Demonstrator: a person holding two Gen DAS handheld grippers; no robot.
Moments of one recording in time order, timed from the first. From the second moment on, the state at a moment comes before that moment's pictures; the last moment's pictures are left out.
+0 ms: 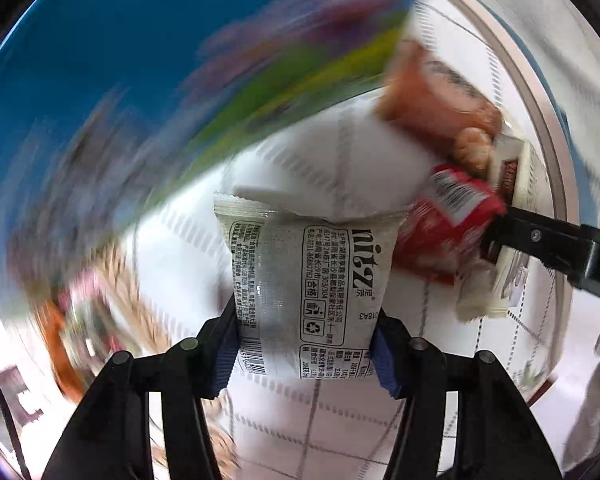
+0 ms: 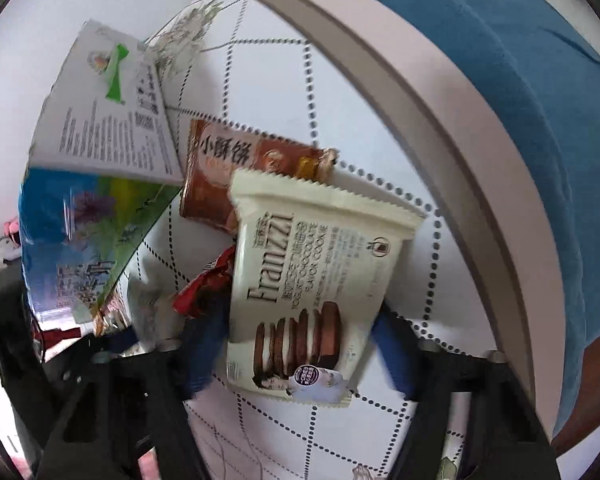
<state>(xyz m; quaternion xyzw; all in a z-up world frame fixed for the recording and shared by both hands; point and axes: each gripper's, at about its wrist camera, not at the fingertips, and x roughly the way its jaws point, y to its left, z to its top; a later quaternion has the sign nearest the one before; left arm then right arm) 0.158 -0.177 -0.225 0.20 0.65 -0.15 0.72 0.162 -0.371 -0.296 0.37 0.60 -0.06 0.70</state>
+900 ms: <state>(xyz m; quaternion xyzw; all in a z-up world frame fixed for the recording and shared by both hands) 0.128 -0.076 -0.275 -0.01 0.70 -0.07 0.71 0.126 -0.261 -0.312 0.13 0.69 -0.01 0.71</state>
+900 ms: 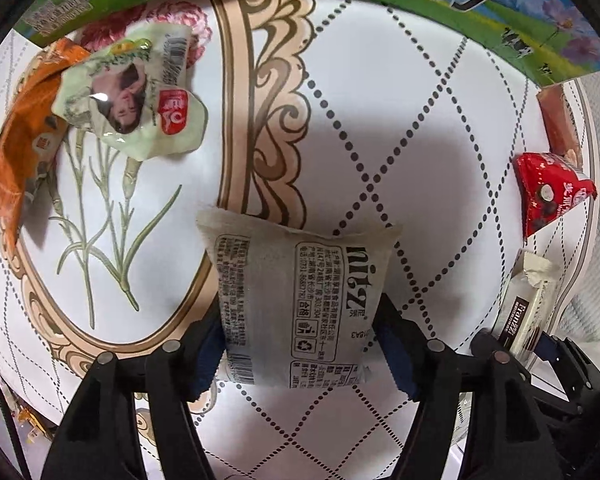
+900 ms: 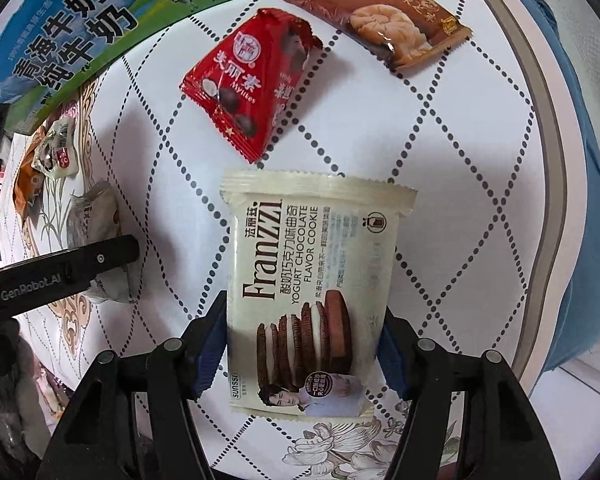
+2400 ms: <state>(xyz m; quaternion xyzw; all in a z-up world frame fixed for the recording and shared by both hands) 0.335 0.030 -0.098 -0.02 0.69 -0.04 0.73 0.358 -0.124 -0.159 0.14 0.55 0.14 0.81</state>
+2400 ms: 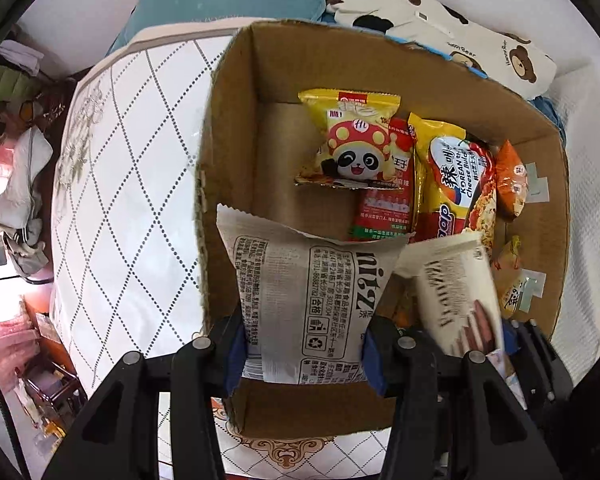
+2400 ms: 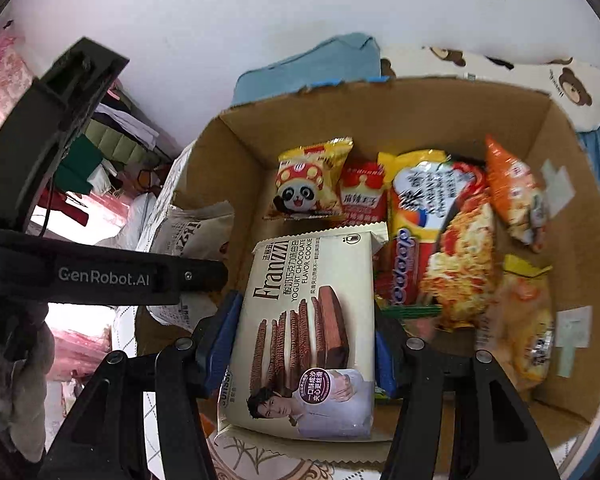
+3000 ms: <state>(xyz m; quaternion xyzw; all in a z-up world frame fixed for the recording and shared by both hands) 0.318 0.013 -0.124 -0.01 0.70 -0.05 0.71 0.361 -0.167 -0.187 0.14 0.62 0.10 0.77</state>
